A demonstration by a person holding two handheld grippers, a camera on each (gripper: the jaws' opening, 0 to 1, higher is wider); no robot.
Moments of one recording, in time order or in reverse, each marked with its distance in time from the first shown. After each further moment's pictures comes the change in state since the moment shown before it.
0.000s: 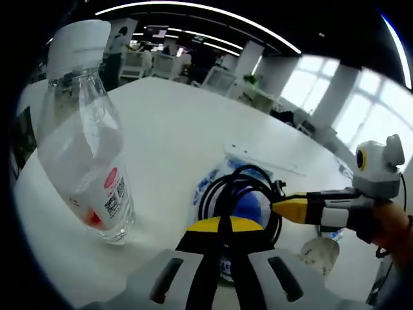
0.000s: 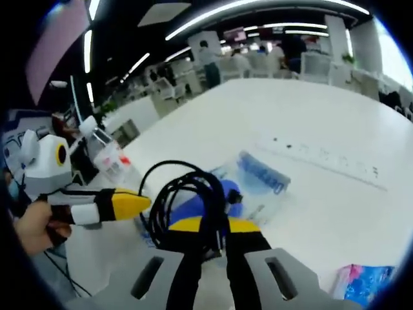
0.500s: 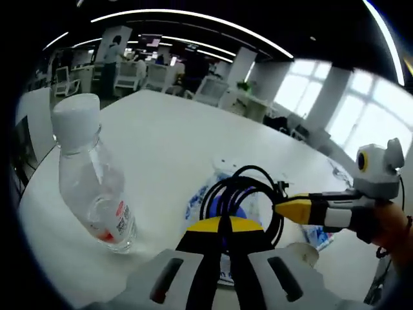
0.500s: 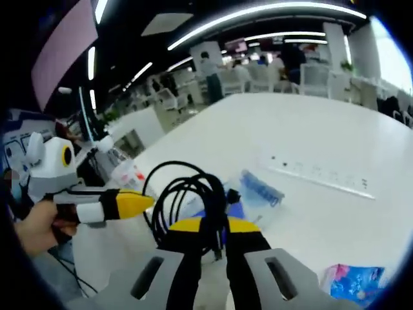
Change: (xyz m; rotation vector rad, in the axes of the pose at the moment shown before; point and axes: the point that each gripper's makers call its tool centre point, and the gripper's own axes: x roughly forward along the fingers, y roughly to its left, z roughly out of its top) left arm -0.021 -0.020 0.027 0.046 -0.046 -0.028; right arm -0.036 0.018 0.023 0.003 -0.075 0.006
